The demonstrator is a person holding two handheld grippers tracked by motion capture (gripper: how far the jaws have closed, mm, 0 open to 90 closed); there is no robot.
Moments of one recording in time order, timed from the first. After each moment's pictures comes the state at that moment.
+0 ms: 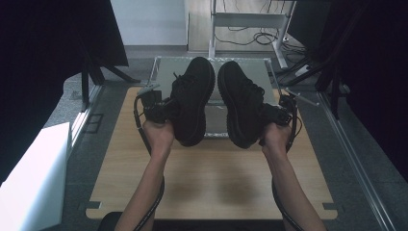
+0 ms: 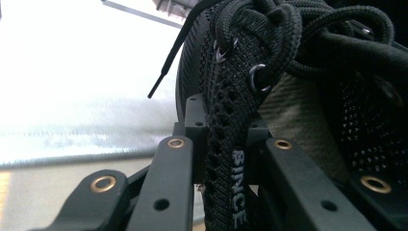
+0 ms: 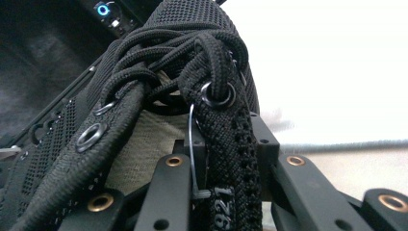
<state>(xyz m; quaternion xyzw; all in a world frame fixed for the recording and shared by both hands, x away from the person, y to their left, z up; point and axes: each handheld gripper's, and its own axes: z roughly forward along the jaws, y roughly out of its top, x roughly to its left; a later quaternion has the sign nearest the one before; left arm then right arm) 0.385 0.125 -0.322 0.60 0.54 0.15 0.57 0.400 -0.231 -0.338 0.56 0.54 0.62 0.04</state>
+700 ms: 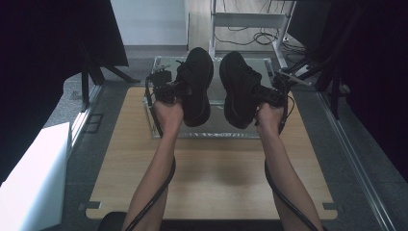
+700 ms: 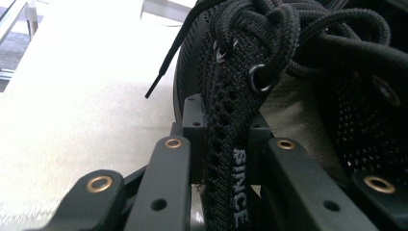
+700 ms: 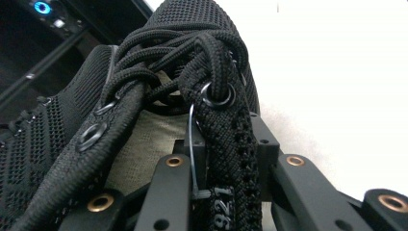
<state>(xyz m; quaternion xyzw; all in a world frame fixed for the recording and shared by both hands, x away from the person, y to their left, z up) 0.442 0.103 -0.305 0.60 0.60 0.19 0.50 0.452 -0.218 -0.319 0.61 0.54 0.57 0.10</state>
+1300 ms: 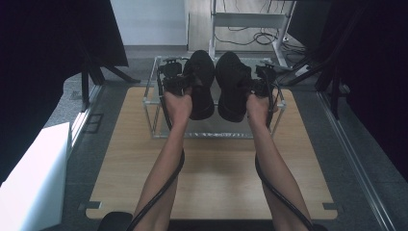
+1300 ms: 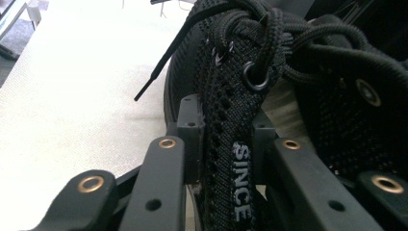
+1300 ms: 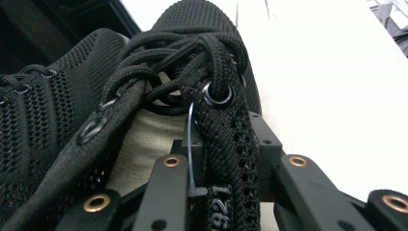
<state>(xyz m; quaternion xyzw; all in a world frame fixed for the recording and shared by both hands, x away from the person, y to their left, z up) 0.468 0.077 -0.296 0.61 0.62 0.21 0.44 0.476 -0.179 -0.304 0.62 0.60 0.48 0.19</state>
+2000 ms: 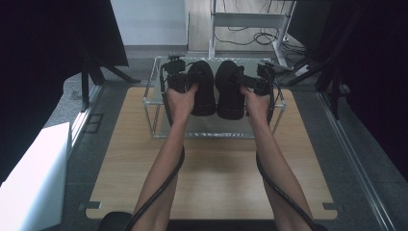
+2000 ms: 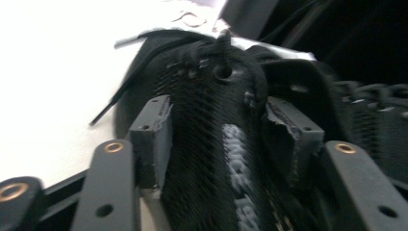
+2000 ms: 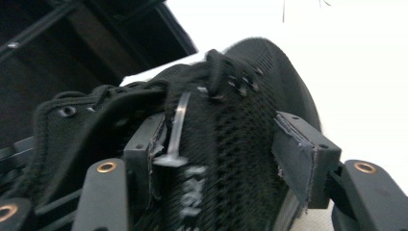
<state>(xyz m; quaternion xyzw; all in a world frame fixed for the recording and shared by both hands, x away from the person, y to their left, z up) 0.477 0.077 -0.296 0.62 0.59 0.14 0.49 0.487 -0.185 -0.310 0.59 0.59 0.54 0.11</state>
